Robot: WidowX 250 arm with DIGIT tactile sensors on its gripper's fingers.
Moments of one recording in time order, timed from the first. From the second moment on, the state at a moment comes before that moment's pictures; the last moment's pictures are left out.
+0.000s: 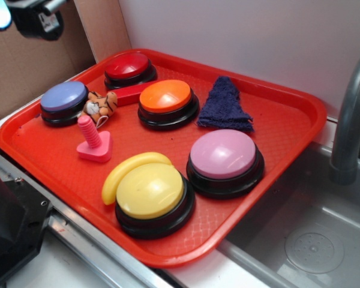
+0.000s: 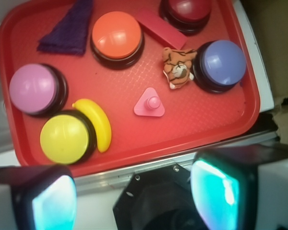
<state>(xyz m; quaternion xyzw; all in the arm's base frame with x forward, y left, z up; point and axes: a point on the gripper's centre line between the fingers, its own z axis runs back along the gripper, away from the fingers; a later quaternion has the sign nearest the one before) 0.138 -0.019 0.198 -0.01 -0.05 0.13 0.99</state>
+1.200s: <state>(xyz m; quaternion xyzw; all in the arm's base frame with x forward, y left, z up) 0.173 0.009 0.068 0.01 -0.04 0.36 0.93</state>
